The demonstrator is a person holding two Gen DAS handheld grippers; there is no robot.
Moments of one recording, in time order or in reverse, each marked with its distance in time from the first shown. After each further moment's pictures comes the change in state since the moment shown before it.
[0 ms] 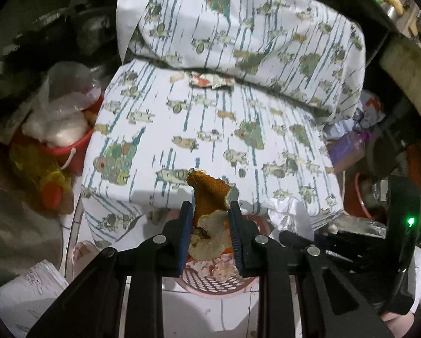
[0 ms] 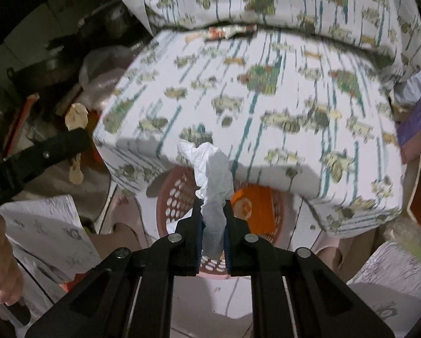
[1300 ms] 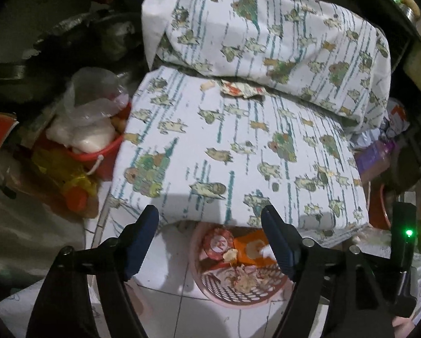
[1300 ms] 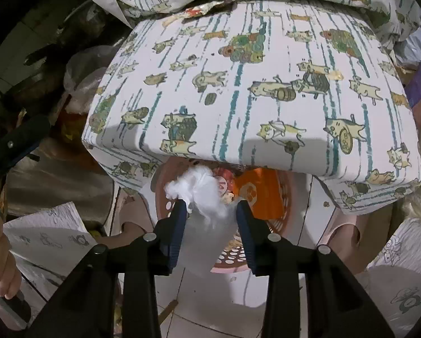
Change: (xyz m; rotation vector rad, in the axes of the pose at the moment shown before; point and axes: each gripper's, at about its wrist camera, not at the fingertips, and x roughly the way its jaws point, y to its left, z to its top) left arm -0.004 0.018 0.015 -0.023 -0.052 0.149; right arm 0.022 -0.021 -0.002 0.127 0.066 0.052
